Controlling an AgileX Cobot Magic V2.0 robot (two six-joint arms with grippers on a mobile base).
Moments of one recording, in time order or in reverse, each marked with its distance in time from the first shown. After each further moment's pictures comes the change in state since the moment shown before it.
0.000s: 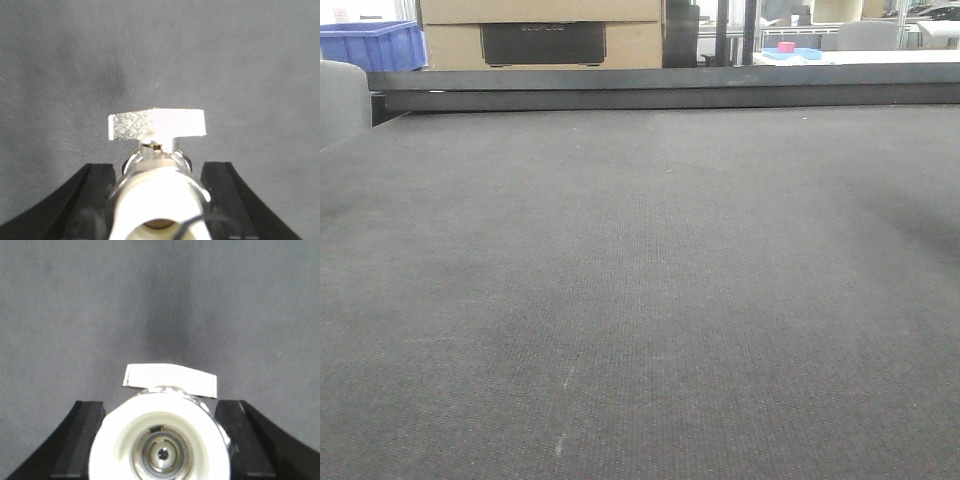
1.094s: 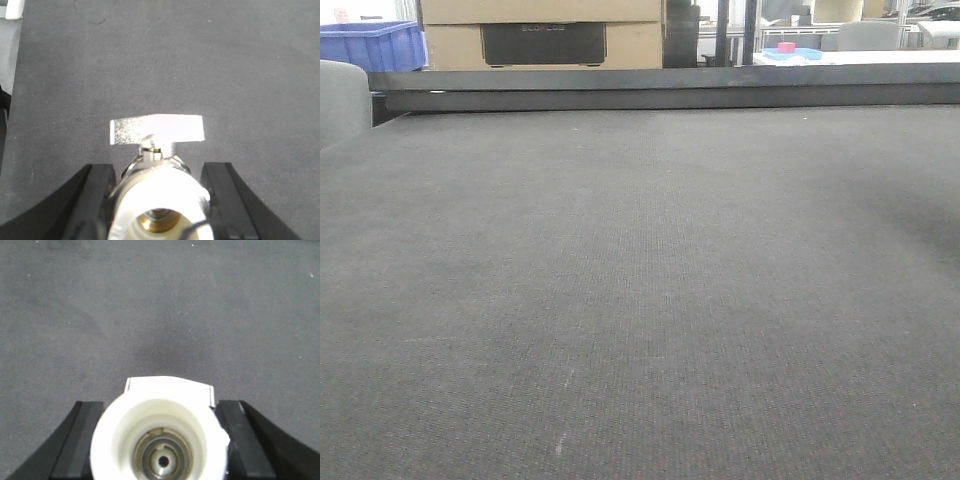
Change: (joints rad) left arm -0.013 -0.382 -0.001 -0.002 0.030 -0.083; right arm 0.000 -0.035 -0.348 0.006 0.073 0.000
